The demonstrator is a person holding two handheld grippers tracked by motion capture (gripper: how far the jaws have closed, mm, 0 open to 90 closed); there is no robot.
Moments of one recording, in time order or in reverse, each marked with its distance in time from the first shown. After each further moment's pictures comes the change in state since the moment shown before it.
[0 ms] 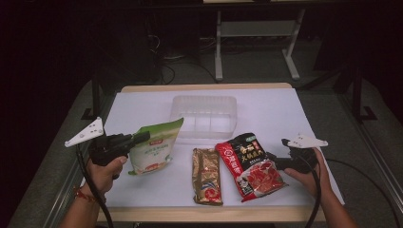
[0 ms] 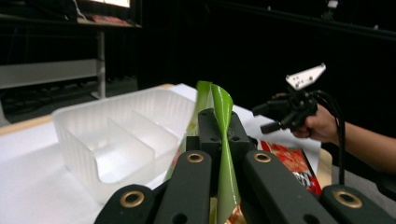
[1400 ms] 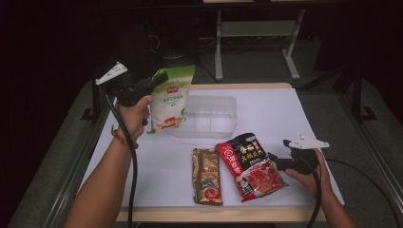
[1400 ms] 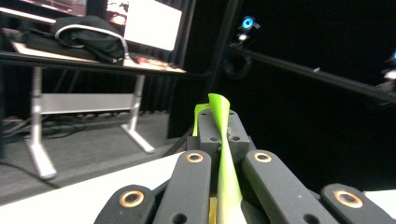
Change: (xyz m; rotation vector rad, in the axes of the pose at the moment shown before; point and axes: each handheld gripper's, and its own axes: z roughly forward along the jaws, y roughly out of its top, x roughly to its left) left arm 0.051 0.085 0.107 -0.144 0.154 -0.088; right arm -0.001 -0.005 -0.001 -0.002 -0.013 0.013
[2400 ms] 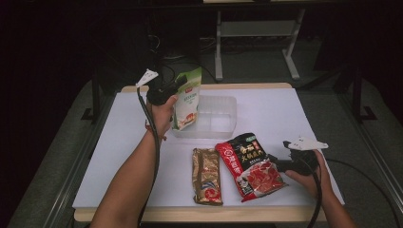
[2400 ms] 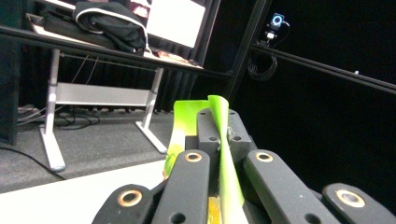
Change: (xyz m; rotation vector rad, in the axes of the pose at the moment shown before) left arm 0.037 -0.066 0.076 -0.022 0.060 -0.048; right arm 0.001 -0.003 0.001 0.018 -0.001 -0.015
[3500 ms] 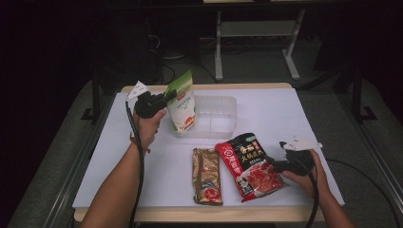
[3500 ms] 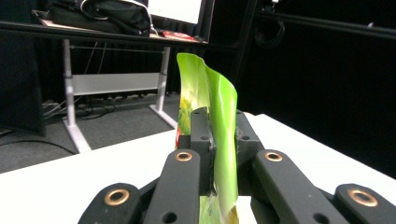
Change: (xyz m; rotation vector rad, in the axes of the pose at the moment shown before) left arm 0.013 -0.015 -0.044 0.096 0.037 0.135; right arm 0.007 0.003 0.006 0.025 0.012 -0.038
